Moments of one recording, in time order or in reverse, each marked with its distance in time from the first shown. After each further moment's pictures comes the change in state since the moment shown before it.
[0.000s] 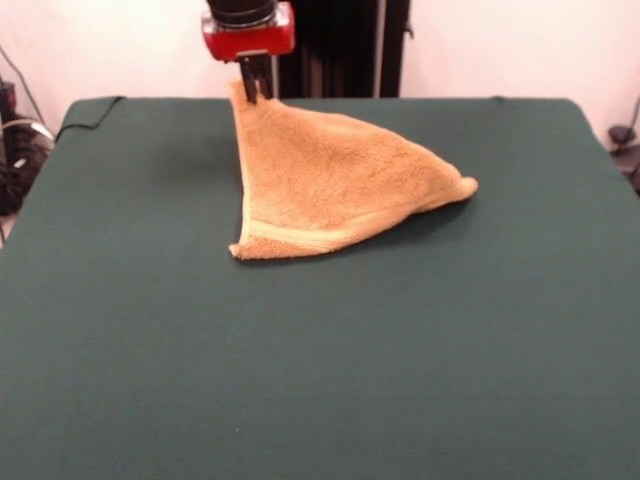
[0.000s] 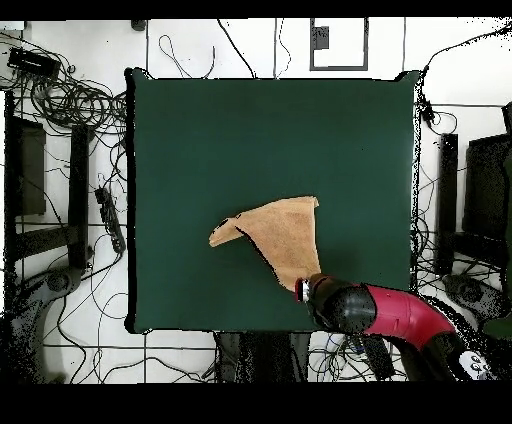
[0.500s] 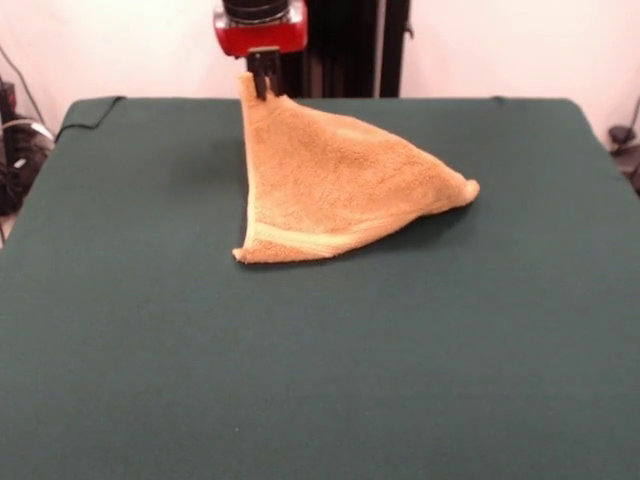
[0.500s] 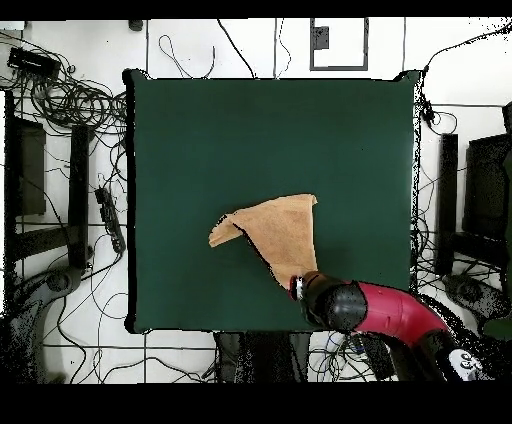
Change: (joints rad) arm 0.067 -0.019 -0.041 0.000 0.050 0.000 0.000
